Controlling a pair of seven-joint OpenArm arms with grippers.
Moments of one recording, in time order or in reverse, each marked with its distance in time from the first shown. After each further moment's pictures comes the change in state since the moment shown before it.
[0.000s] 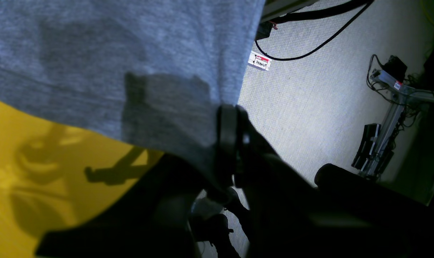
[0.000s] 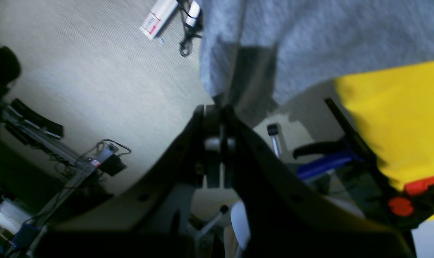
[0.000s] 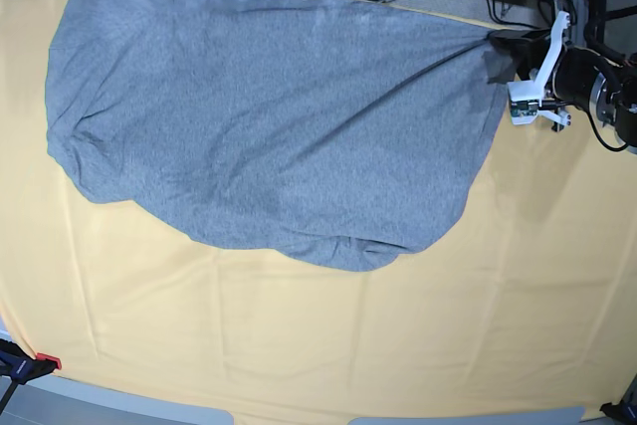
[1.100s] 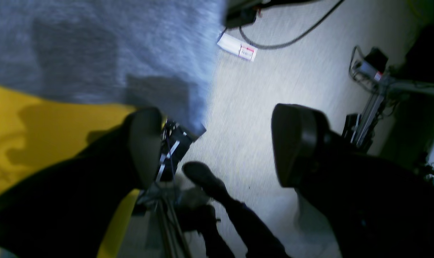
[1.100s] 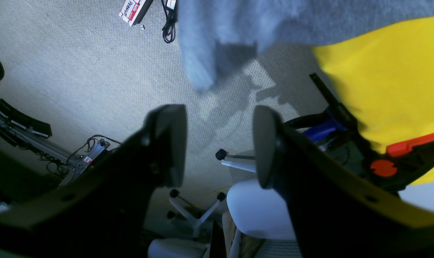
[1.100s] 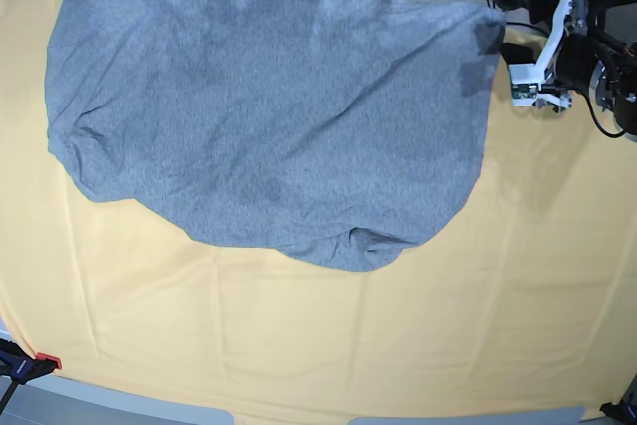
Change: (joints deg) left arm 4.4 -2.3 0.0 0.0 0.0 -0.2 -0.2; right arm -3.2 0.0 6.0 0.0 -0.4 0.0 0.0
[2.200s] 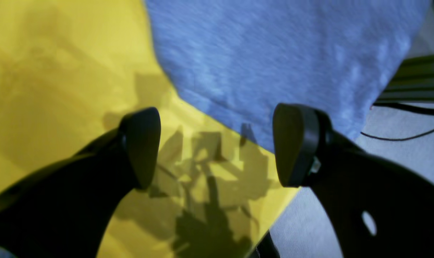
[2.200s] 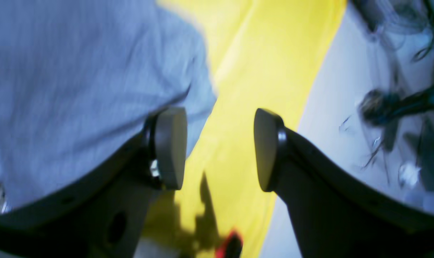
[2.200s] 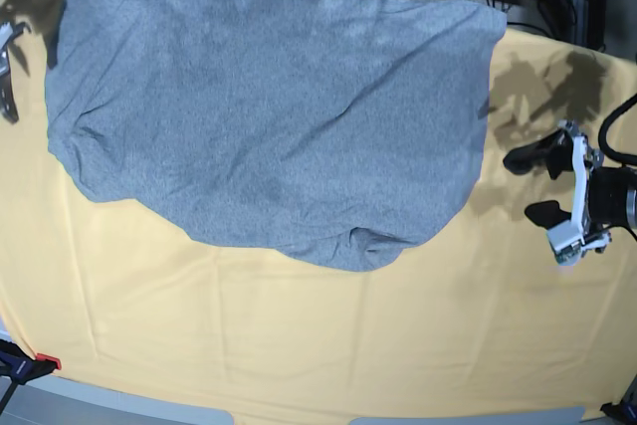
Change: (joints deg) left arm -31.6 10.6 0.0 -15.4 4.9 3.5 0.6; right arm 29.7 -0.5 13.7 -0.2 -4.3 -8.8 22.4
